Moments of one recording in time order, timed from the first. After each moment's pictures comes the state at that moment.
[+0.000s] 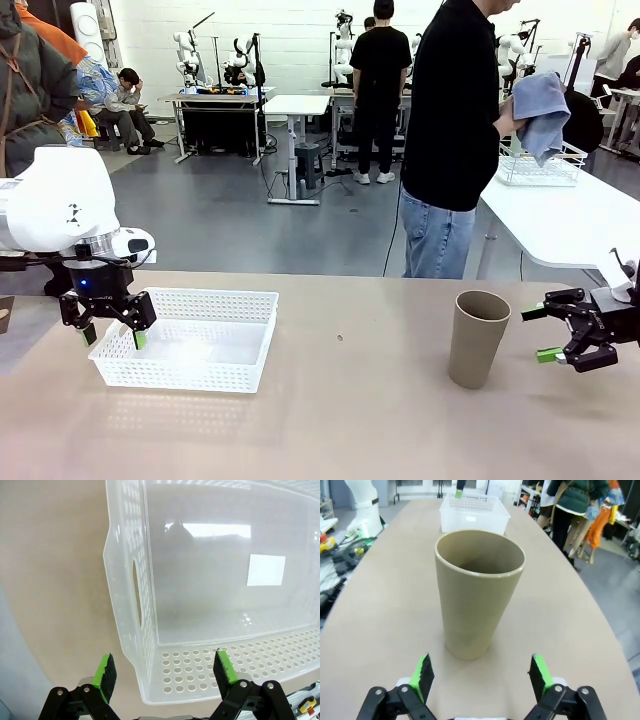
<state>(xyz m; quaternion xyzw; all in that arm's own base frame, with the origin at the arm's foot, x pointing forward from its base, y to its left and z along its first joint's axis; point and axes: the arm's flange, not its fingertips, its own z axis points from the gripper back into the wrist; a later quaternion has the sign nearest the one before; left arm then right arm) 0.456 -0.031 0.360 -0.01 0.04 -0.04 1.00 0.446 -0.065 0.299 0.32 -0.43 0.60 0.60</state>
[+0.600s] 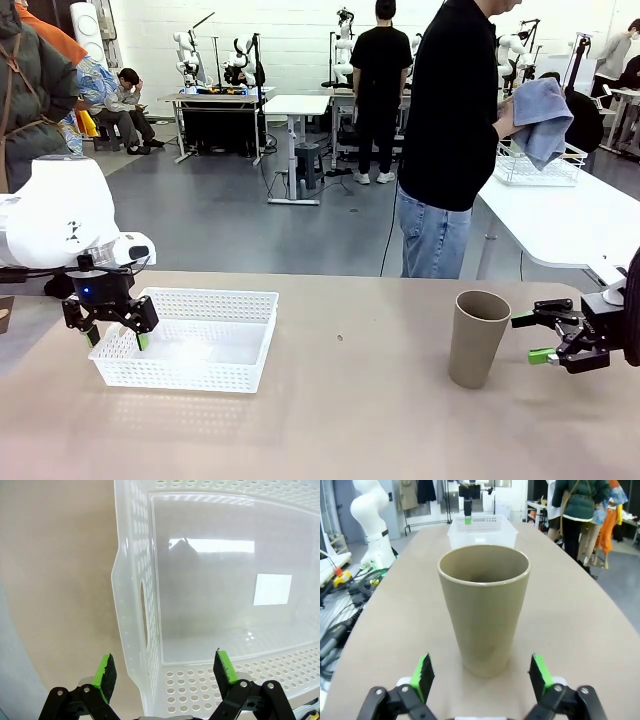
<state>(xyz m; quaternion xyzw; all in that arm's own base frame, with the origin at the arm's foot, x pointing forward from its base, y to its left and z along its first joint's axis) 0.456 -0.030 0.347 0.00 0.00 -0.03 1.00 0.448 -0.060 0.281 0.41 -0.42 0.55 0.60</state>
